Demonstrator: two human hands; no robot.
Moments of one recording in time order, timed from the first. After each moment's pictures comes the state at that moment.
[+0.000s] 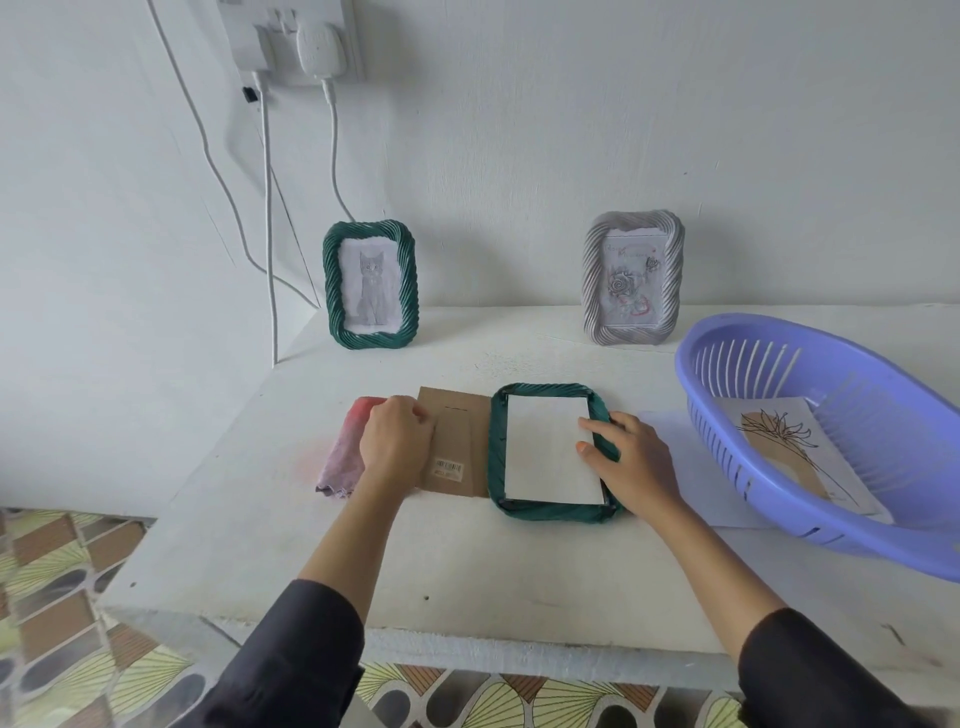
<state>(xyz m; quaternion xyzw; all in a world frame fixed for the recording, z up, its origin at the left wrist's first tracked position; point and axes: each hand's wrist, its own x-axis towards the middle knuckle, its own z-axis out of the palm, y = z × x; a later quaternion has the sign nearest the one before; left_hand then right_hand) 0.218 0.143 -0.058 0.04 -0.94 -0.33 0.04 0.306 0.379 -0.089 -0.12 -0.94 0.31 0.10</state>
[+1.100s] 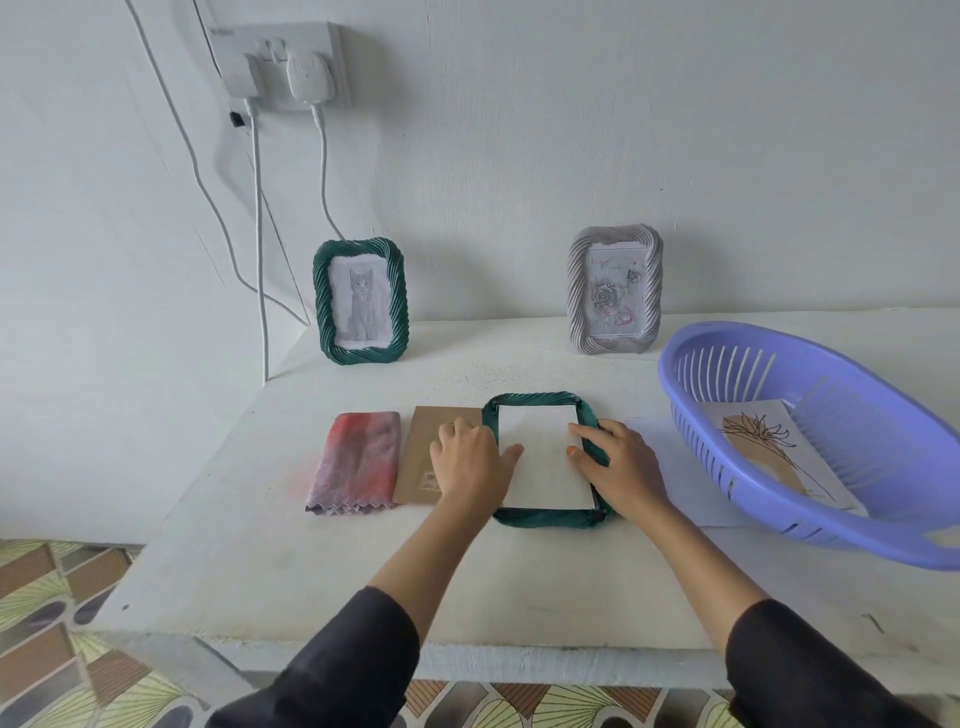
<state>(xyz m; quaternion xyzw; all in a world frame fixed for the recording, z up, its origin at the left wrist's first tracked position) 0.257 0.214 -0.061 -0.08 -0.99 -0.15 0.01 0.303 0.381 -0.094 -0.12 -0.94 0.31 0.10</state>
